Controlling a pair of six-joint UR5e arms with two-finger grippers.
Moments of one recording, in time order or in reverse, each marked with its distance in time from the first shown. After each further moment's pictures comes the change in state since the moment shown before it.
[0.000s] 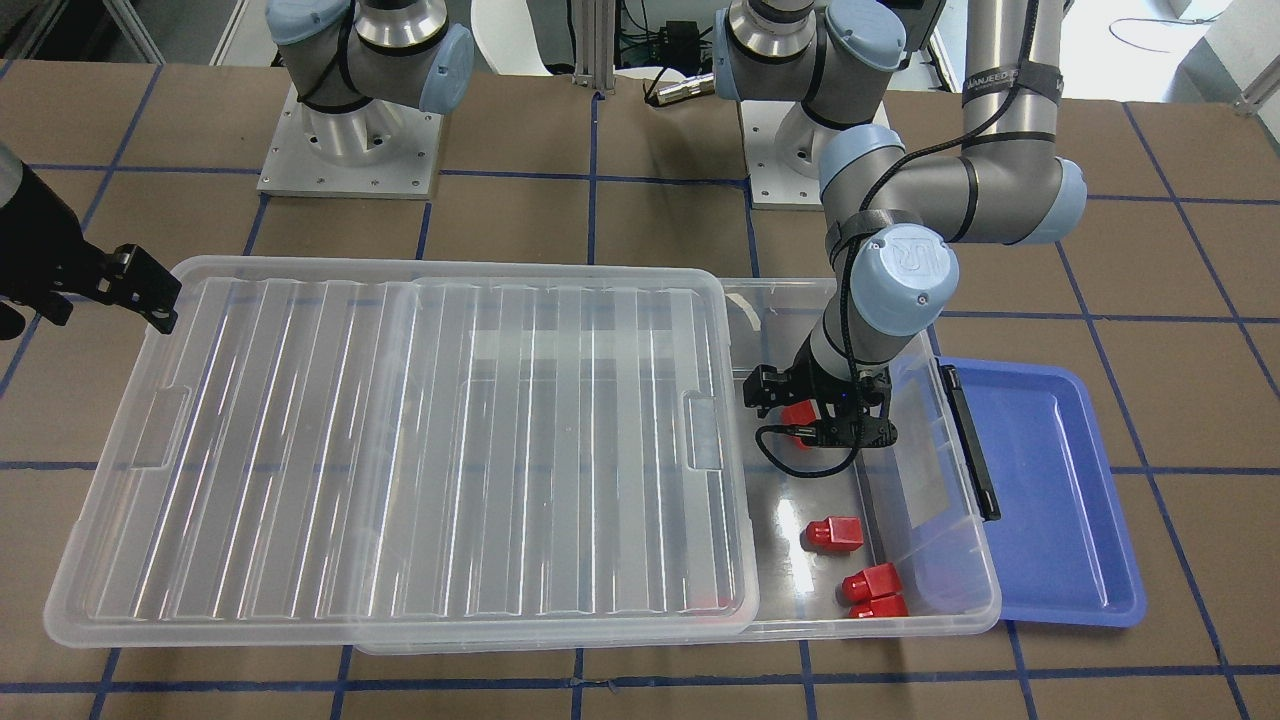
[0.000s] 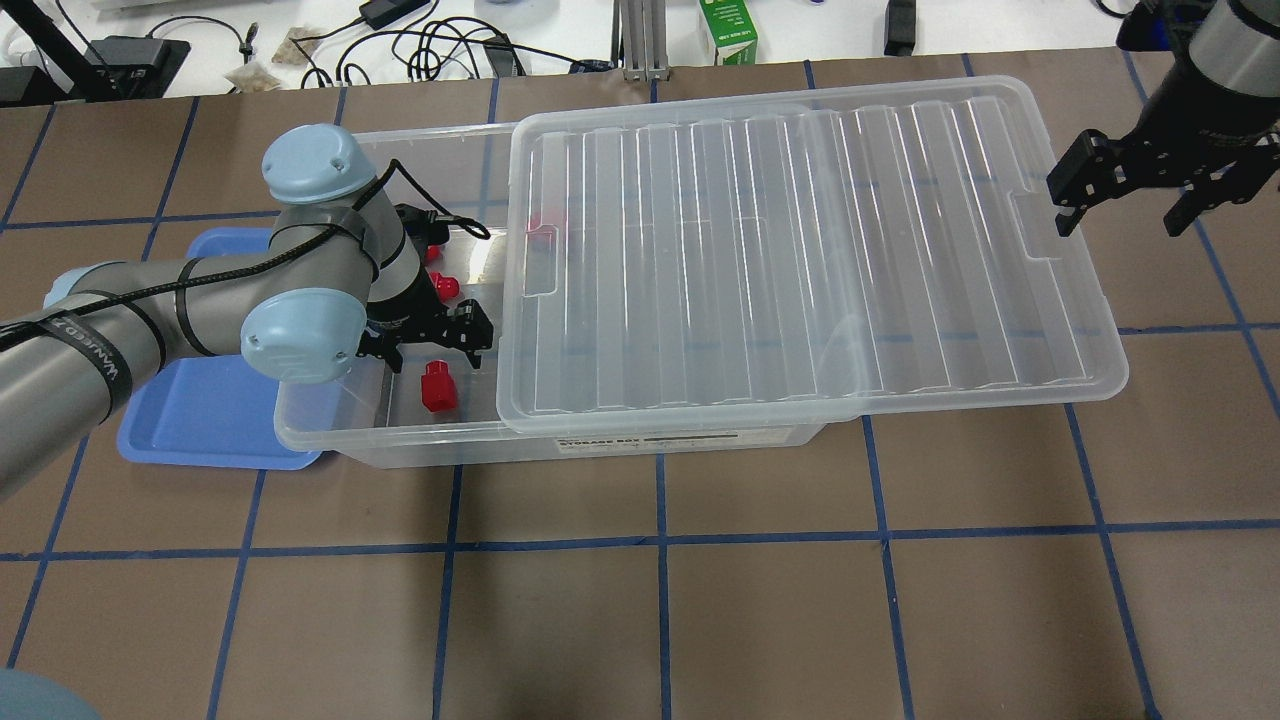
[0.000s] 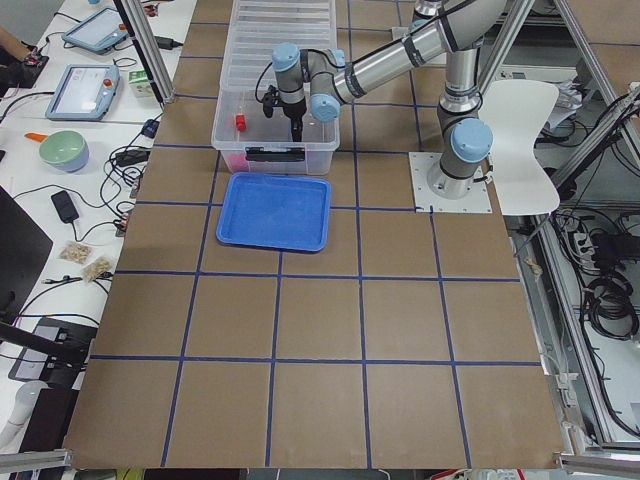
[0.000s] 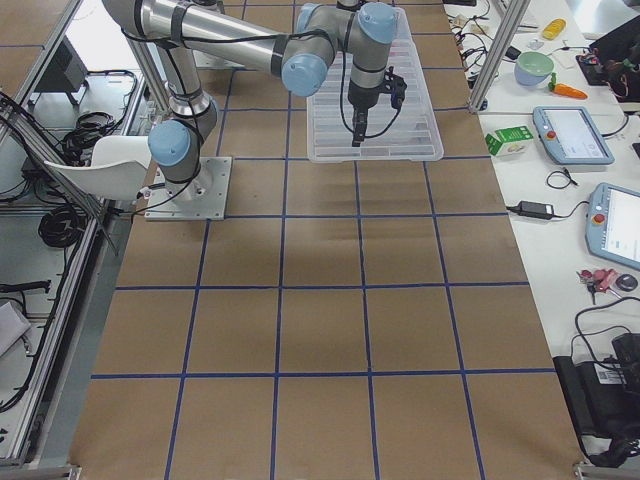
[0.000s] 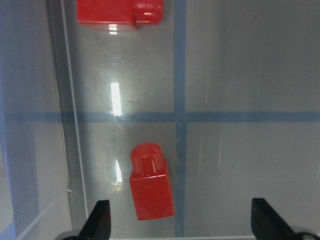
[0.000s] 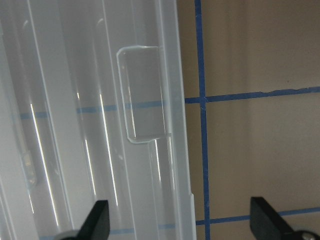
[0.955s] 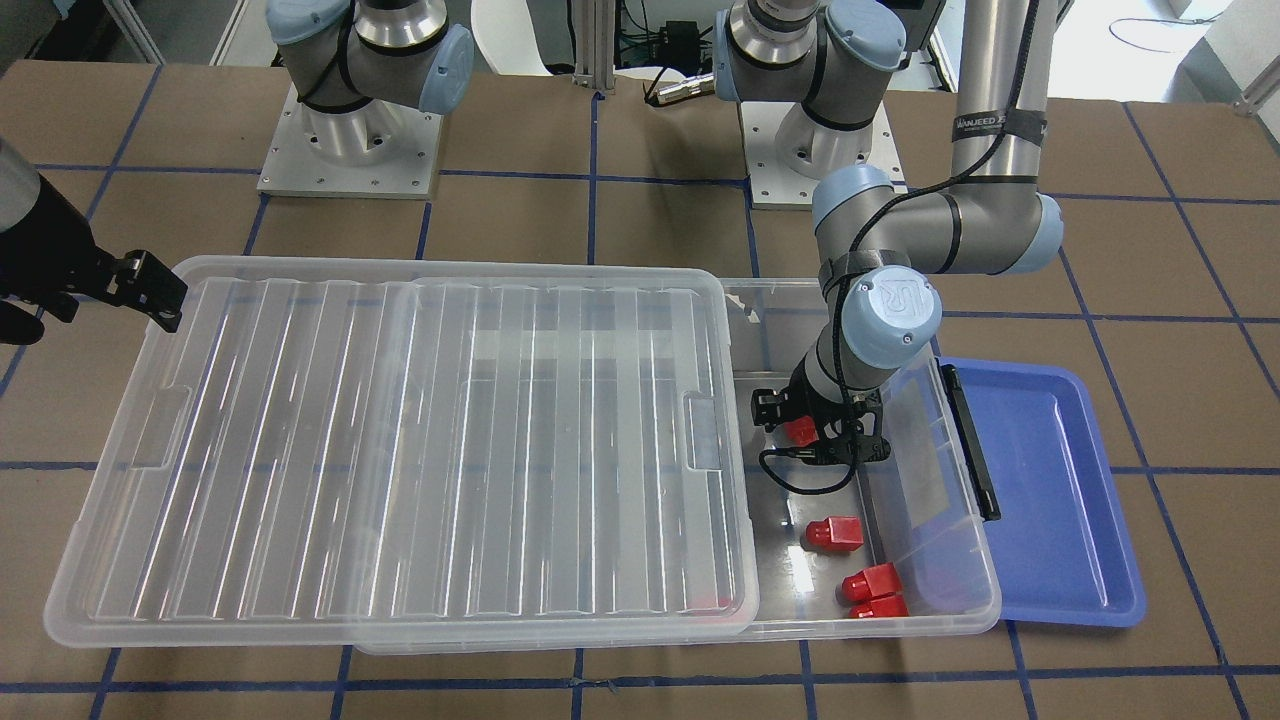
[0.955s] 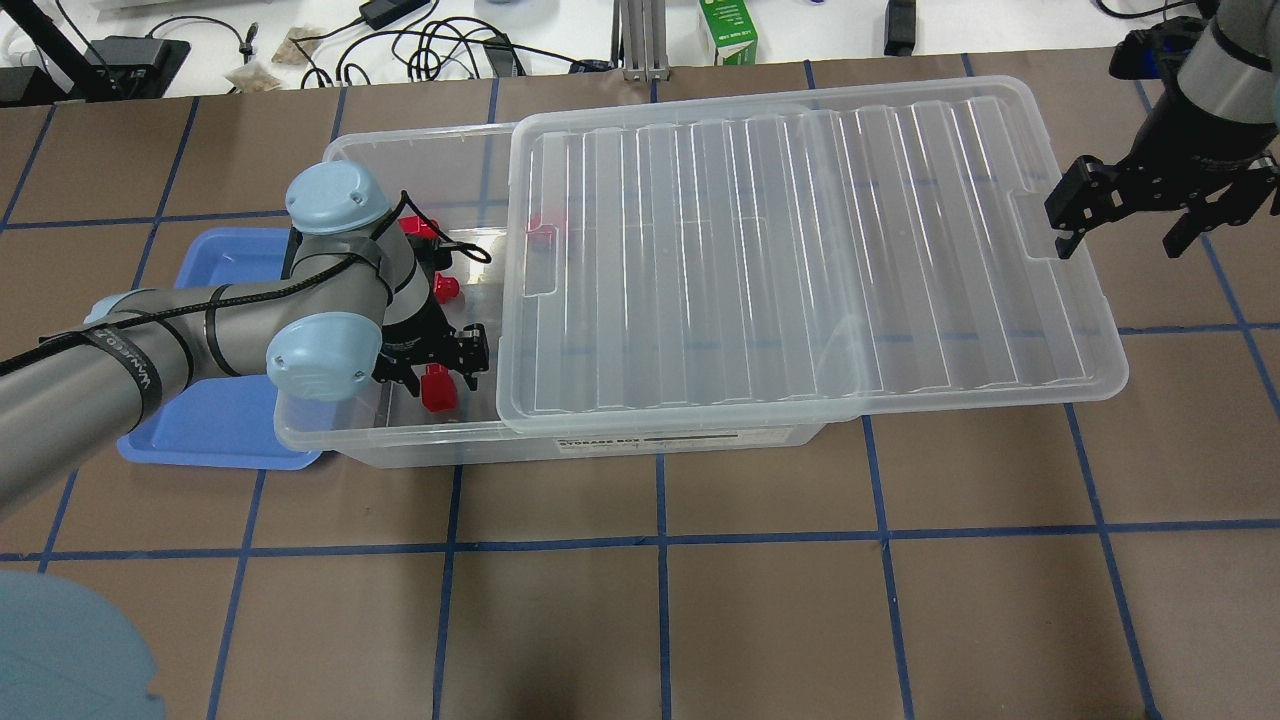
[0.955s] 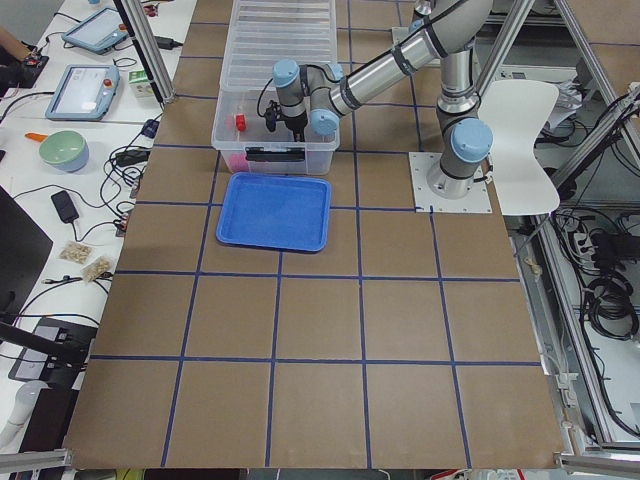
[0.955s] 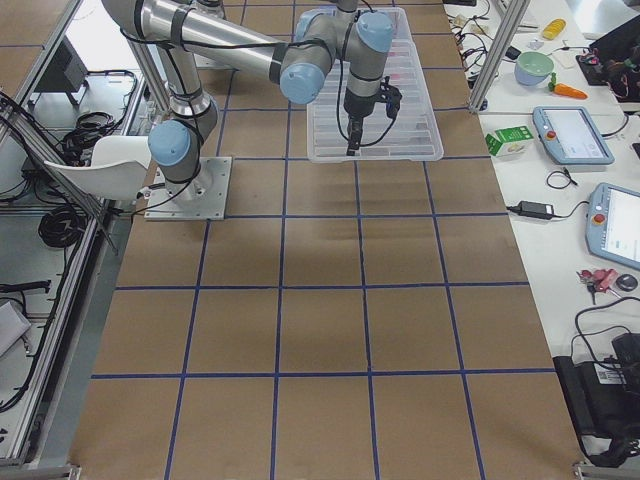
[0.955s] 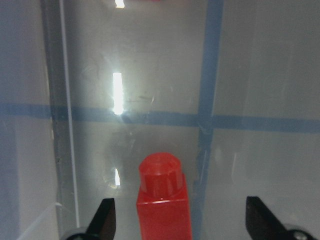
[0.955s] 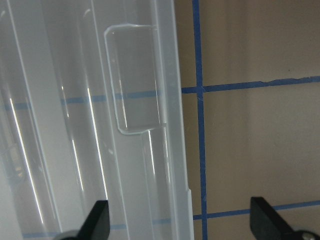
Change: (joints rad) left arm 0.008 -0.063 -0.033 0.069 0.006 -0.058; right arm -0.001 -0.004 0.043 -0.014 -0.016 0.000
